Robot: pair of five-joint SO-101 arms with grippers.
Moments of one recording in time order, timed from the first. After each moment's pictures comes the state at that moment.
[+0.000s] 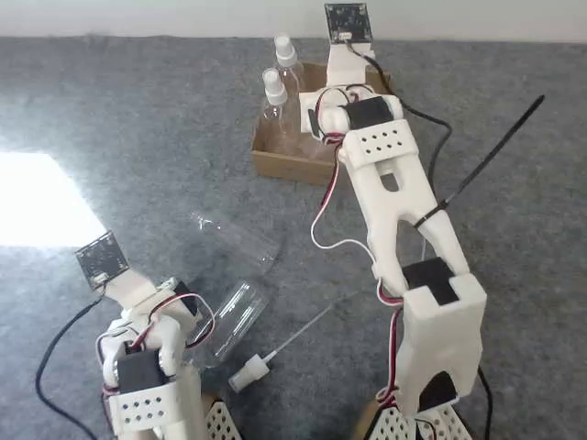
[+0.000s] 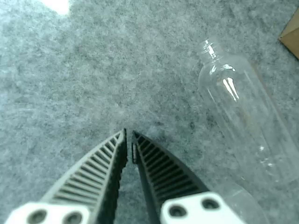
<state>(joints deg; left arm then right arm) -18.0 -102.9 97.1 71.7 28.2 -21.3 24.9 -25.8 56.7 -11.4</state>
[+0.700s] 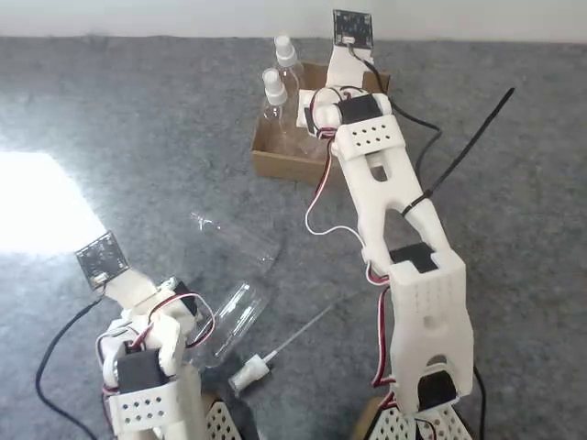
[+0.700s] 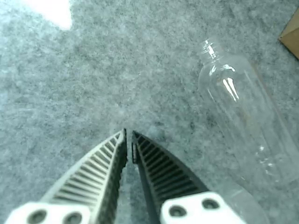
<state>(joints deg) -18.0 -102.9 97.1 71.7 28.2 -20.6 38.6 -38.2 57.2 -19.5</state>
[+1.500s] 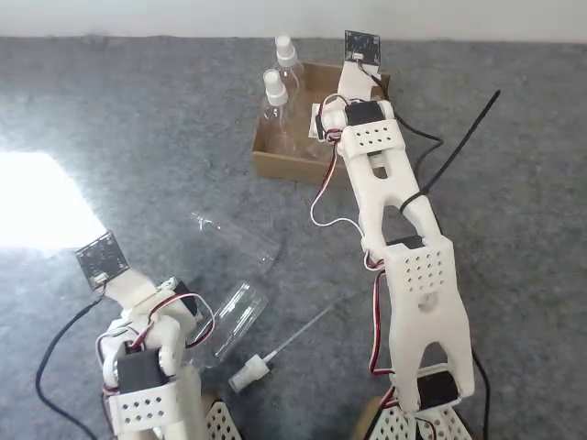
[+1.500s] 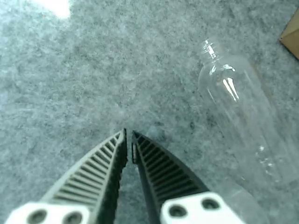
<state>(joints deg) -18.0 -102.9 97.1 71.7 28.2 -17.8 52.6 -48.0 60.6 -19.8</state>
